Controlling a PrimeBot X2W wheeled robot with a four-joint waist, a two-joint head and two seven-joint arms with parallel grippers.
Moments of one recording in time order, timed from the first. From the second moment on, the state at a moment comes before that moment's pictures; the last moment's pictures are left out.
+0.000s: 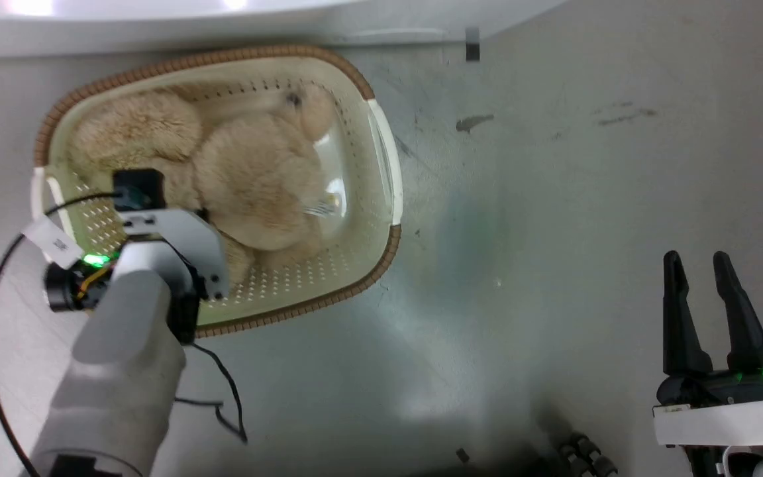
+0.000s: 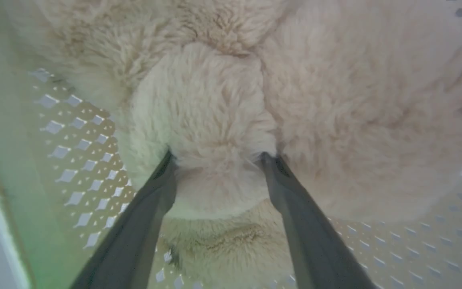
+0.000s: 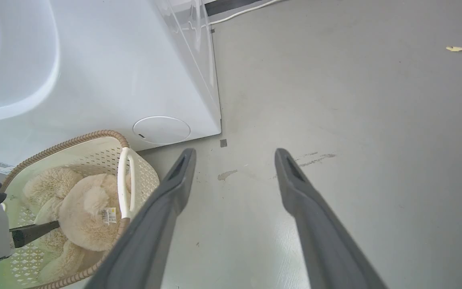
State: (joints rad) left arm -0.82 0.21 -0.25 0.98 -0.32 0.14 0.09; right arm -0.03 -0.05 -0.05 -0.13 0.39 0.13 -0.21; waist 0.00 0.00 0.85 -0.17
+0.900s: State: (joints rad) left arm -0.97 0.17 -0.32 1.19 -0.44 0.03 -0.02; right arm -0.11 -0.05 -0.01 -0.04 0.50 0.13 -0.26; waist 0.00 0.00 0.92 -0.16
